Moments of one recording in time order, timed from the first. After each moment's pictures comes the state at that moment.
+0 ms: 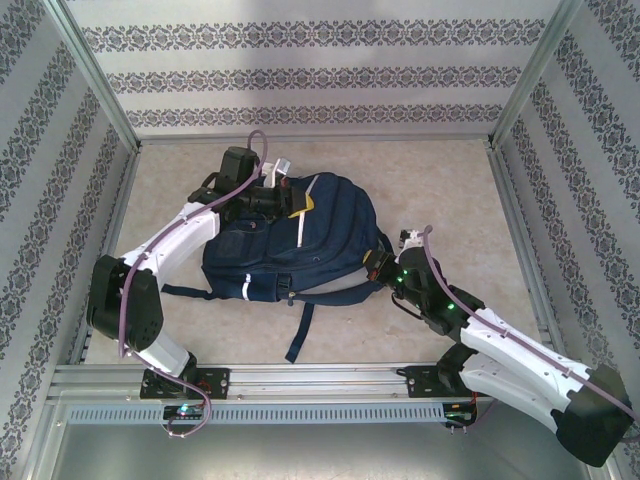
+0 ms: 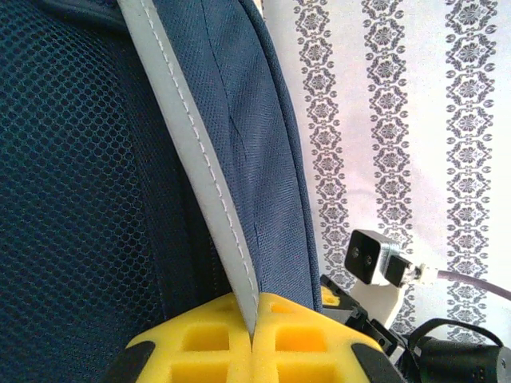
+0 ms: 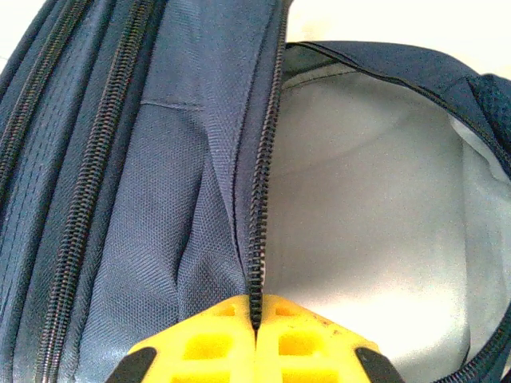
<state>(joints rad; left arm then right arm) -0.34 1.59 1.25 -0.30 0.84 -0.78 0.67 0.83 0.45 -0.09 0.07 0.98</state>
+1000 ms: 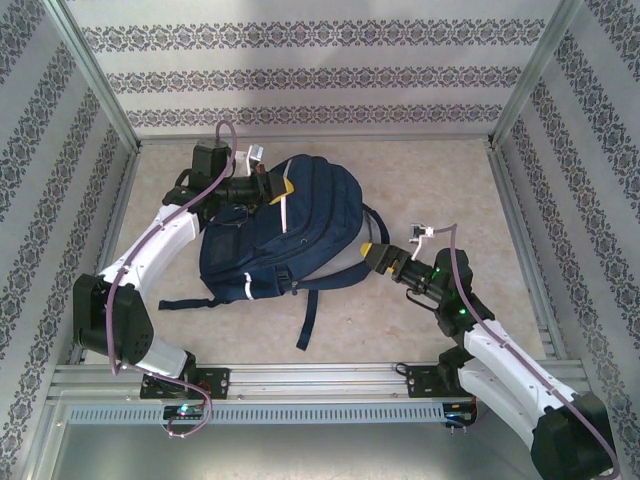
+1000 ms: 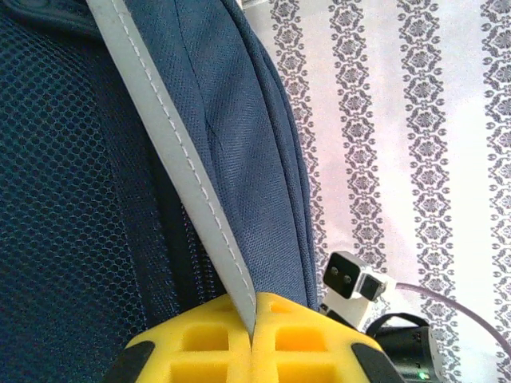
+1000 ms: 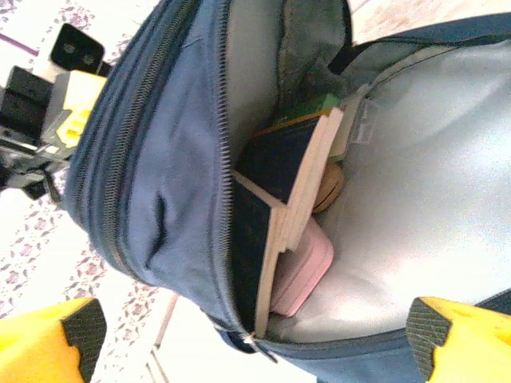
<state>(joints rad) -0.24 1.49 1.24 -0.28 0.83 -0.84 0.37 0.77 0.29 0.29 -0.52 0.93</state>
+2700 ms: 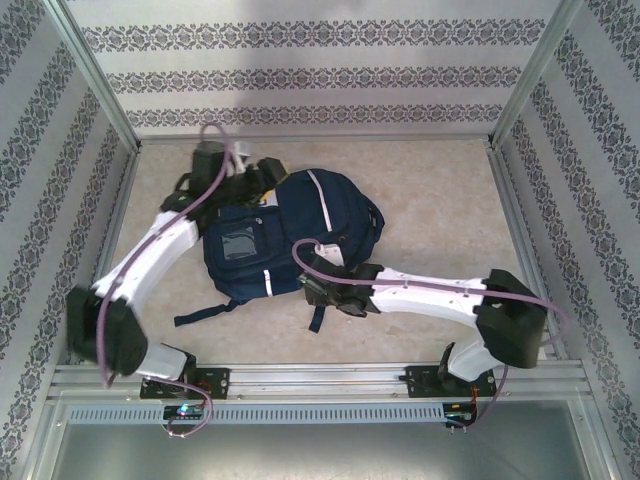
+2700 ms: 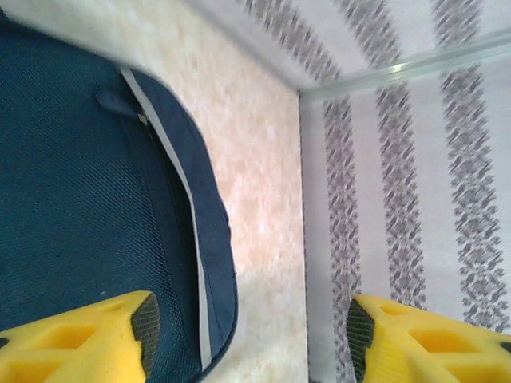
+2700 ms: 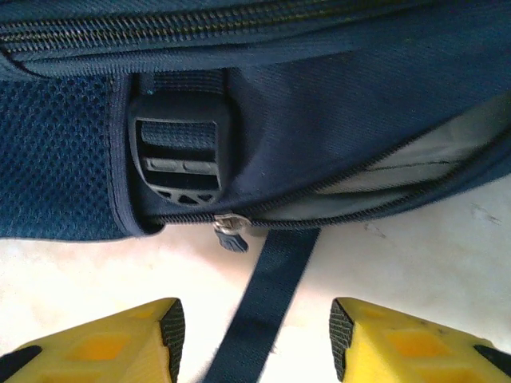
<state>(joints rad) -0.27 1.38 1.20 -0.28 0.47 -0.92 1.08 1.55 0.98 -0.54 0.28 0.84</state>
